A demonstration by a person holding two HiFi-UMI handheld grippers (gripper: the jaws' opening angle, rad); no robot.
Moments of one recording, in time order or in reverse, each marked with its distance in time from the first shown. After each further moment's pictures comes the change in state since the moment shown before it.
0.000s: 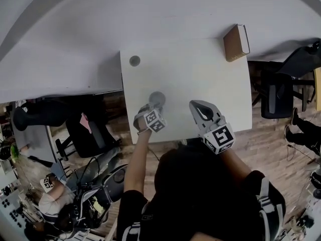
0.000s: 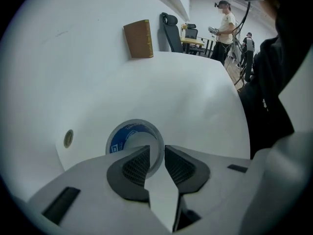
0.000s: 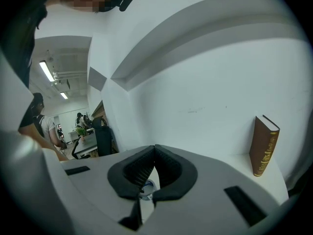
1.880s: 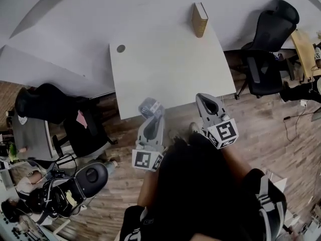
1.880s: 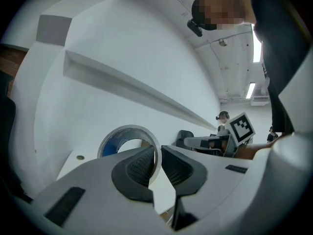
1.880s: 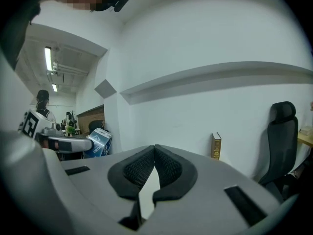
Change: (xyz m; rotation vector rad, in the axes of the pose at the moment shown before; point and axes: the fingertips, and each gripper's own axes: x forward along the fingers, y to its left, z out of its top) left arm -0.296 -0.317 0.148 -0.586 -1.145 0.266; right arm -0.330 0.039 -0.120 -0.087 -0.179 -0.223
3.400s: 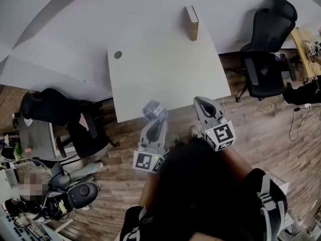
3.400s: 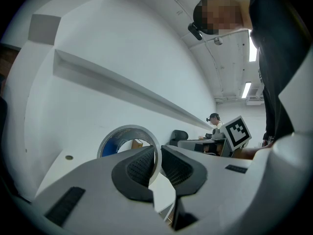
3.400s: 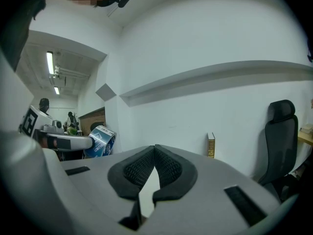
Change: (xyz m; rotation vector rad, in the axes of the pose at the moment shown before) left arm 0.010 -0.040 0.007 0.006 -0.019 -0.047; right arm -0.018 -0.010 0.004 -0.007 -0.012 0.022
